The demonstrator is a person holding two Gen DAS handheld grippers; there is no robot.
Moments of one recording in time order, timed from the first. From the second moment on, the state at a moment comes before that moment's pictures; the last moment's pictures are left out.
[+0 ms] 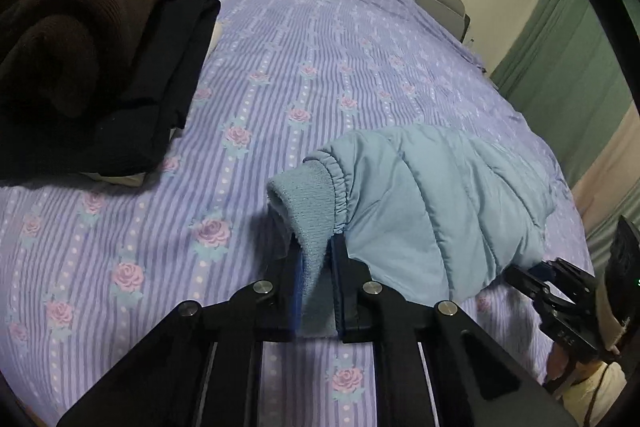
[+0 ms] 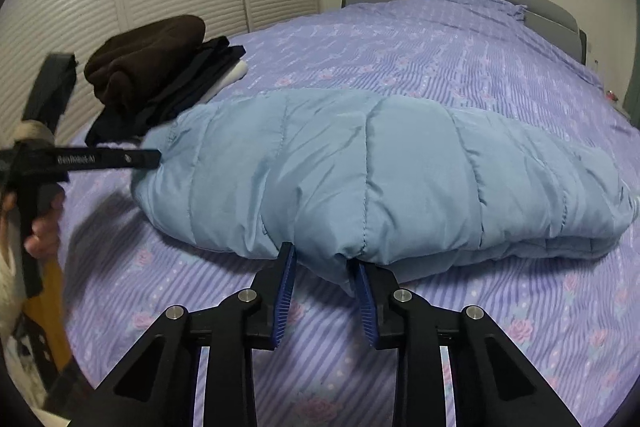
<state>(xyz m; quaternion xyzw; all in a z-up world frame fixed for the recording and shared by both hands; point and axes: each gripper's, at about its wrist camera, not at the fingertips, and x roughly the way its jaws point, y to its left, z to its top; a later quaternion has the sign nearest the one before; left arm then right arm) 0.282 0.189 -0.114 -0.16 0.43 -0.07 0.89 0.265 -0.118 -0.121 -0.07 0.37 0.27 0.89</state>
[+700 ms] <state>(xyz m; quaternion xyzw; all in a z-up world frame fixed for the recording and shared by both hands) 0.291 0.188 -0.119 -0.08 0.48 0.03 0.87 0.251 -0.105 -0.151 -0.05 0.45 0.30 0.84</state>
